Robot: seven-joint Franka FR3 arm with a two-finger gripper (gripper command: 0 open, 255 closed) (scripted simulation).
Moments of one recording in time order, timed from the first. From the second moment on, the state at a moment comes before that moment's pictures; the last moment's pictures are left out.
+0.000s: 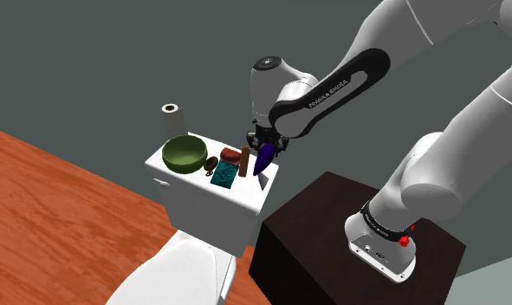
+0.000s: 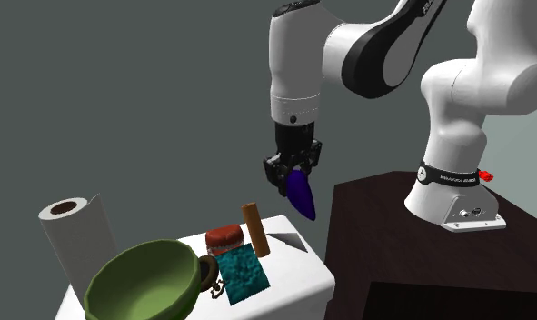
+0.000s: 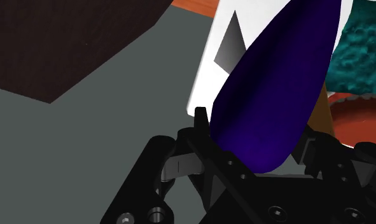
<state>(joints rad) 0.20 -0.08 0.14 -2.59 -0.22 2.41 1.37</state>
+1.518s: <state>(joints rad) 0.28 0.40 0.17 -1.81 -0.24 2.08 1.44</state>
